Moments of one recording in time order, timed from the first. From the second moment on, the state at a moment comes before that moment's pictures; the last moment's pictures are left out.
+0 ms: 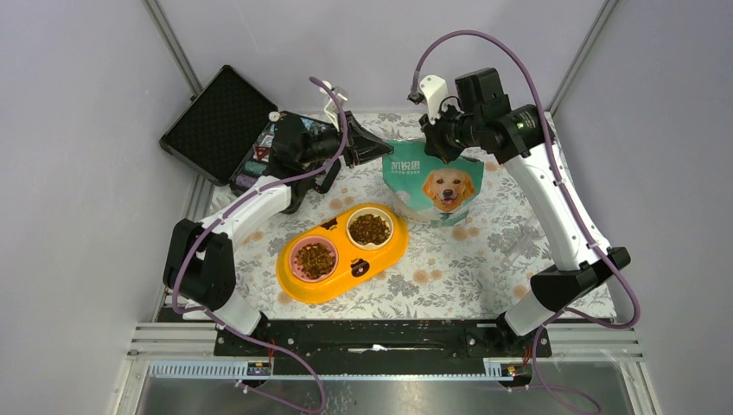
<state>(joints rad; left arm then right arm) -0.43 1.58 1.19 0.67 0.96 -0.63 0.47 1.60 2.00 -1.15 -0.24 -0.33</state>
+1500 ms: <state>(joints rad) -0.43 1.58 1.20 0.65 0.96 -0.63 0.48 1.28 1.77 -0.97 0.12 -0.32</state>
